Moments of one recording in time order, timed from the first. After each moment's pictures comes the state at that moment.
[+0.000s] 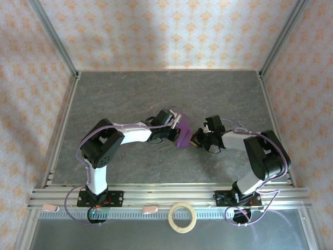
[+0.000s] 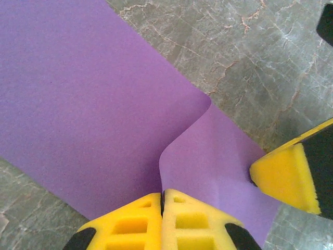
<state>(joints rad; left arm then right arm) -0.68 1.91 1.07 -0.03 0.21 -0.31 0.35 1.59 0.61 -0.02 -0.49 0.95</state>
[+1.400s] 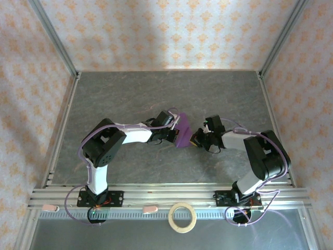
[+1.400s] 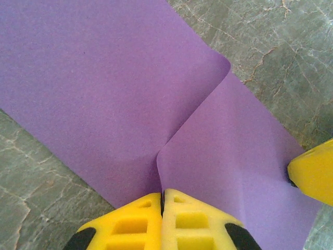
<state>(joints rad) -0.68 1.92 1.06 -0.03 0.15 -0.31 0.35 1.59 0.61 -0.02 -0.49 0.95</state>
